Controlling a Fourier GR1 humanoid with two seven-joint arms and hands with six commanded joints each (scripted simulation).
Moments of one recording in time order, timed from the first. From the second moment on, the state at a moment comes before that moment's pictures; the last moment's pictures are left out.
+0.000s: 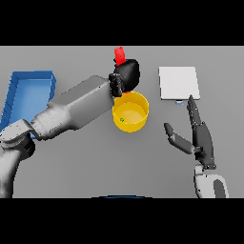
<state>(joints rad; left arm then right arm) -1.28 0.22 -1.07 -0.76 -1.40 -0.31 -0.22 0.10 -0.04 0.10 -1.73 0.20 -0.04 -0.11</state>
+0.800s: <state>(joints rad) -1.67 0.44 -0.50 -0.35 -1.06 -0.33 -0.08 0.08 -0.05 0.12 -1.70 0.19 -0.02 -0.12</state>
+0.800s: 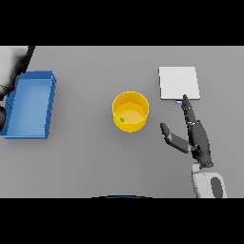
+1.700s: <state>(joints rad) -0.90 0.56 0.06 -0.63 -0.37 0.02 0.34 0.06 -0.08 0.13 -1.67 0.20 0.01 -0.15</state>
